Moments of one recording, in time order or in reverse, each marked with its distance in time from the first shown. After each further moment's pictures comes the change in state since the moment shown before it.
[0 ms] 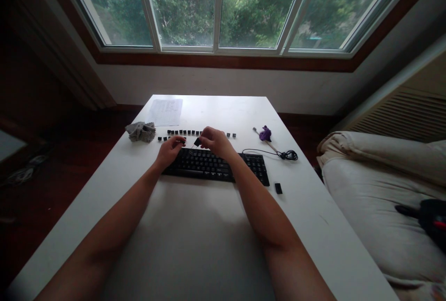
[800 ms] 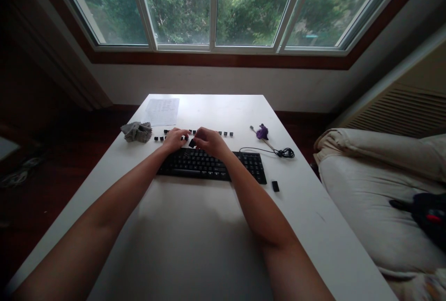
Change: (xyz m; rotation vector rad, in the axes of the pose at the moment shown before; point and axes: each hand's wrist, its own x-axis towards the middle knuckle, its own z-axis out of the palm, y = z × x) left_hand 0.074 -0.038 0.018 0.577 -0.220 0.141; right_hand 0.000 0.004 0.004 -0.049 -0.031 -0.026
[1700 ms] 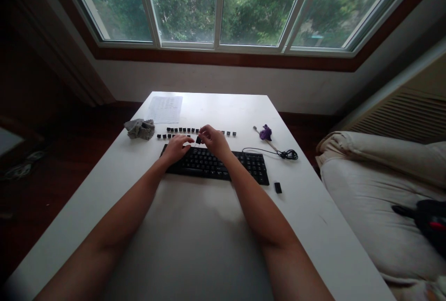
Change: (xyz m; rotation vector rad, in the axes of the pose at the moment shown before) left_hand -0.055 0.043 -0.012 -0.108 0.085 0.013; right_hand 0.004 0.008 0.008 -0.161 0.127 -0.019
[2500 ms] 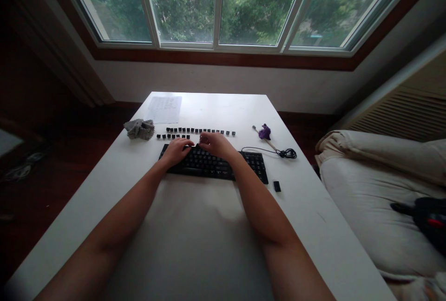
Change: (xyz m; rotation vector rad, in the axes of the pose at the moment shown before) left_hand -0.007 0.005 -0.001 0.066 -0.080 0.021; right_hand -0.005 -0.004 -0.017 -0.215 -0.240 -0.089
